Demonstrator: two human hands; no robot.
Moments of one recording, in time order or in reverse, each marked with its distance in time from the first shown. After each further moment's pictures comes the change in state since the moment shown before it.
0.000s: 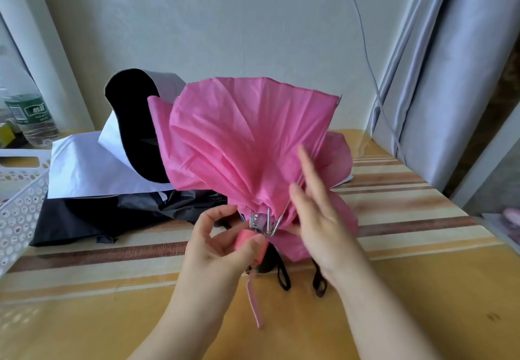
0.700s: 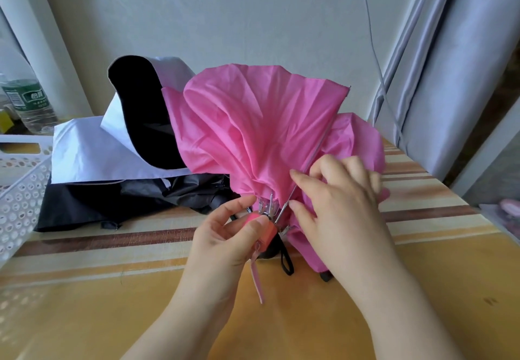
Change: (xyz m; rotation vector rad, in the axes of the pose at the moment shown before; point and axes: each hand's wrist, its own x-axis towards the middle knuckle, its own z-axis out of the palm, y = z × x) left_hand -0.004 0.004 0.007 -0.166 -0.009 -0.082; right_hand -0.011 -0.004 -0.009 -1.109 0.308 -0.422
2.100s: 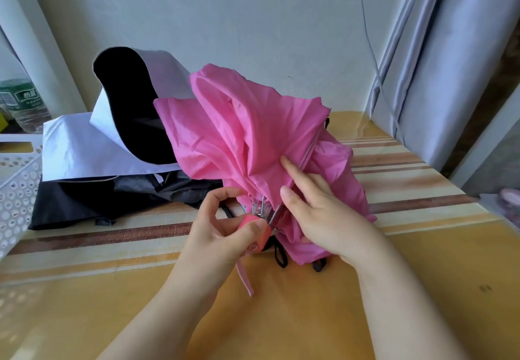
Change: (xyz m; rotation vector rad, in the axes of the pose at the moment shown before) left_hand 0.005 -0.004 -0.013 0.291 -0.119 0.013; right_hand 0.001 0.019 0.007 0.713 -0.676 0.406
